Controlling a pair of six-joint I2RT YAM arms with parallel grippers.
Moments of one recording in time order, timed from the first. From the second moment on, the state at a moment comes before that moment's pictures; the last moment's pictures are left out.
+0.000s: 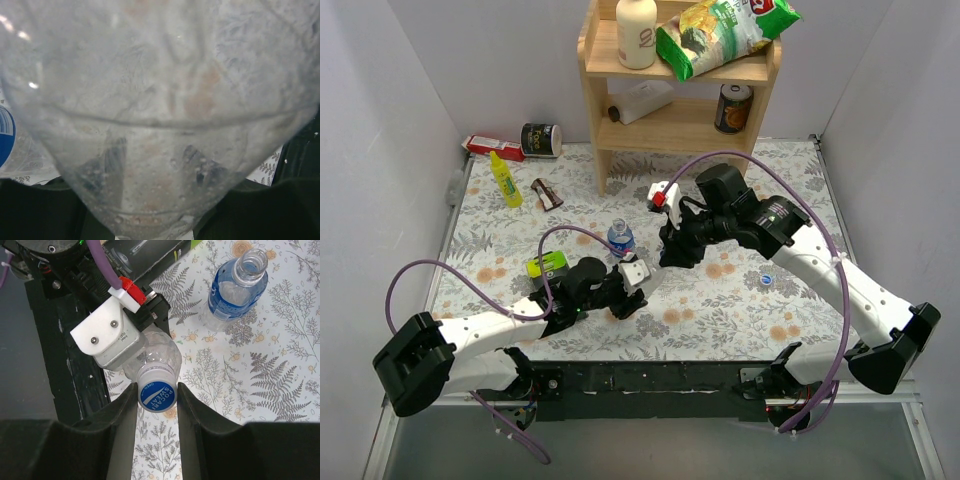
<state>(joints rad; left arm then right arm) -0.90 1.14 0.47 0.22 0.23 0.15 0.80 1.32 1.44 -0.89 -0.49 -0.30</state>
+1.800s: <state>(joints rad) -0.88 1.07 0.46 0.27 0.46 0.09 0.85 1.33 1.55 -1.00 -0.65 -0.72</state>
